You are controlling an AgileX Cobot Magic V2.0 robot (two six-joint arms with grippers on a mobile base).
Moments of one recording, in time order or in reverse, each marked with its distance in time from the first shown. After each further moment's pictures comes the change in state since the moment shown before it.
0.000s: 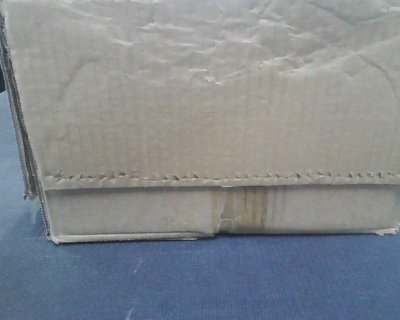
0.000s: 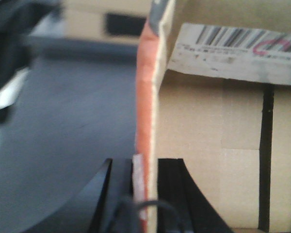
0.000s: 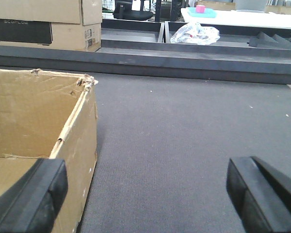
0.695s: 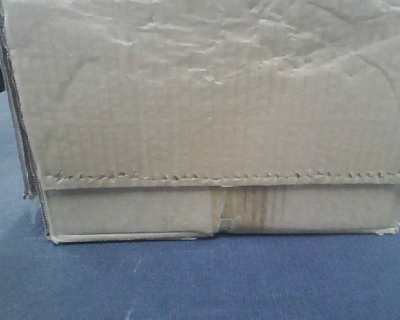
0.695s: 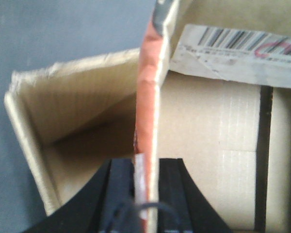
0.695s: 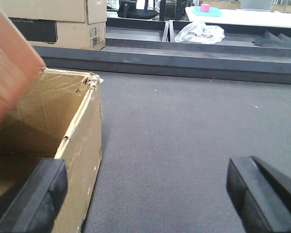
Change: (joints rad) left arm -0.518 0.270 -0.008 0.157 0.013 -0.187; right arm 0.011 0.000 0.000 0.000 0.004 0.001
